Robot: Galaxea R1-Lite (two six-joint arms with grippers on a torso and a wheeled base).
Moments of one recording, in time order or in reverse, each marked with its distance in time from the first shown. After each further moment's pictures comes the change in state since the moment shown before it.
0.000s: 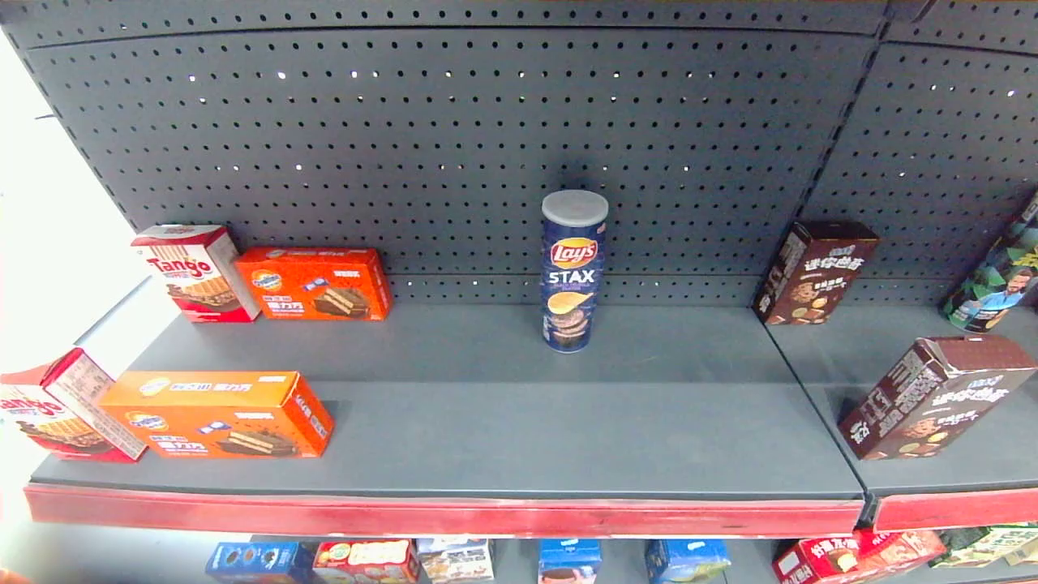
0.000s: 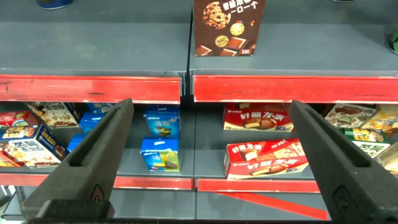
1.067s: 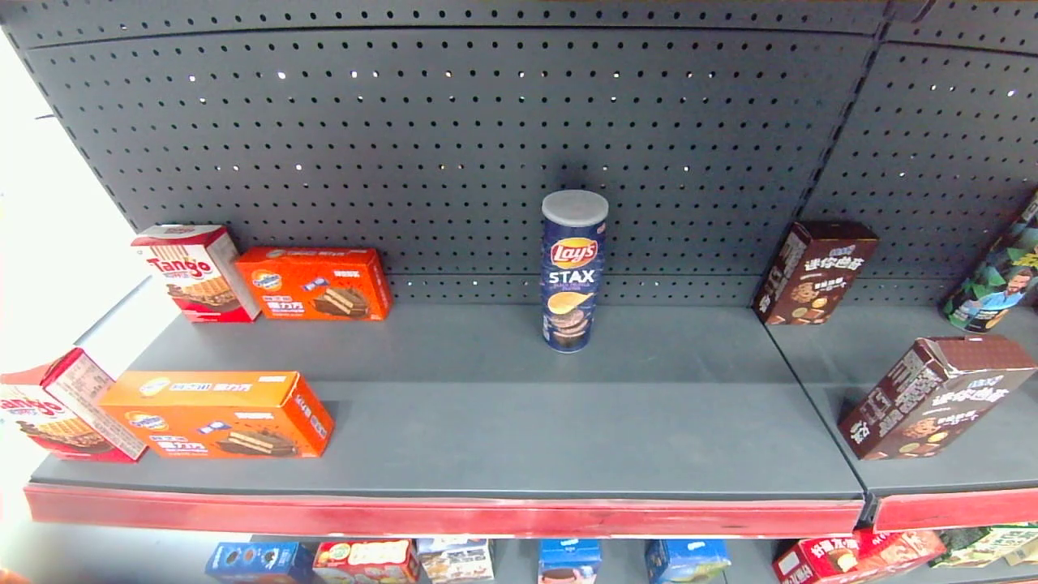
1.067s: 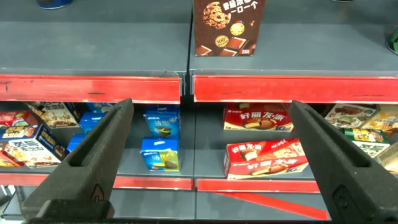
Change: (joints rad) left arm 0.000 0.000 0.000 0.001 0.000 -0.011; right arm 0.000 0.000 0.000 0.000 0.000 0.000
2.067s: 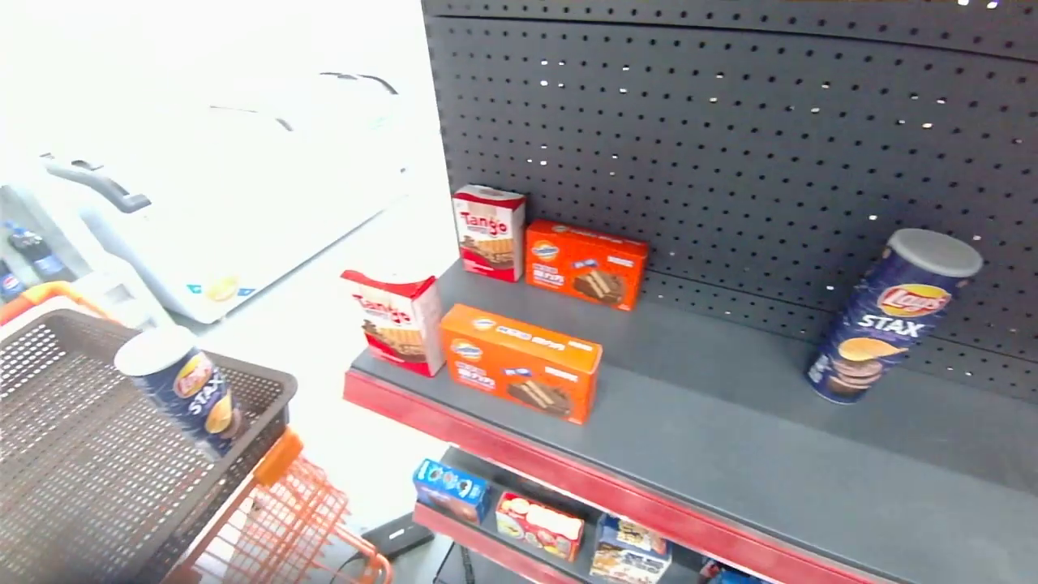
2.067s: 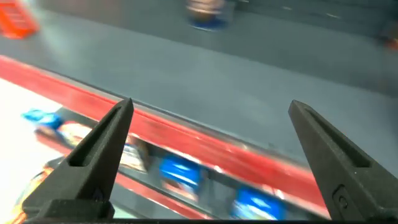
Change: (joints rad) left arm 0.000 0.000 0.000 0.000 0.000 0.000; right arm -0.001 0.000 0.000 0.000 -0.001 0.001
